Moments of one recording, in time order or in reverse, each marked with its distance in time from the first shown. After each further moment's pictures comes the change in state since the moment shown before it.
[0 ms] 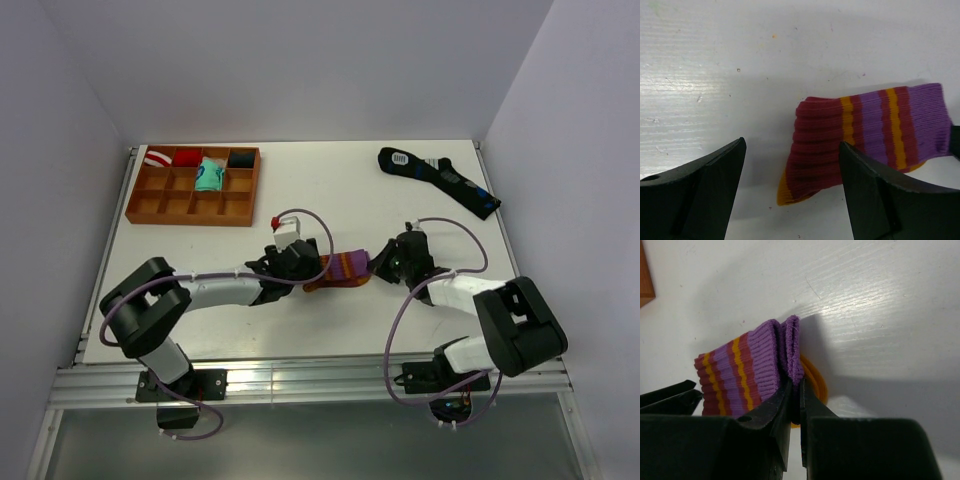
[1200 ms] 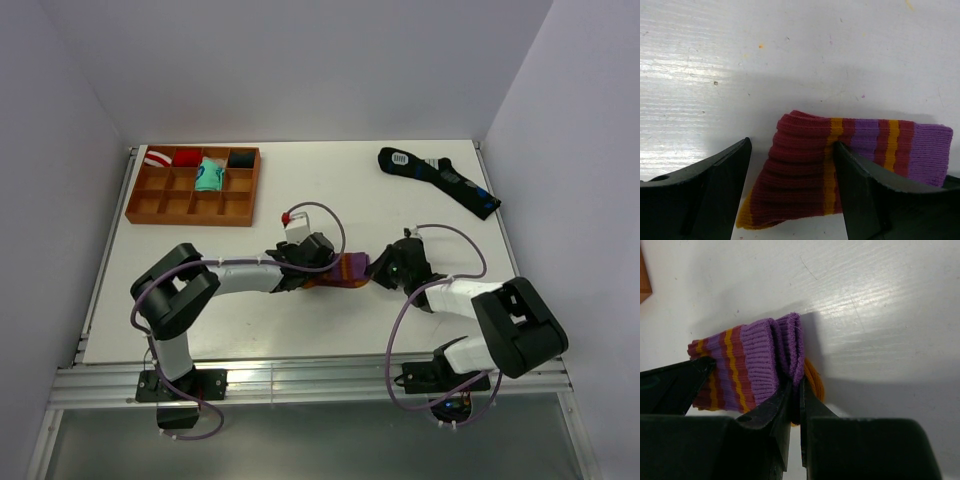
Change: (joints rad) left arm 0.006 0.188 0.182 -0.108 -0.016 -0.092; right arm 0.050 -0.019 -0.061 0.045 0.043 0.049
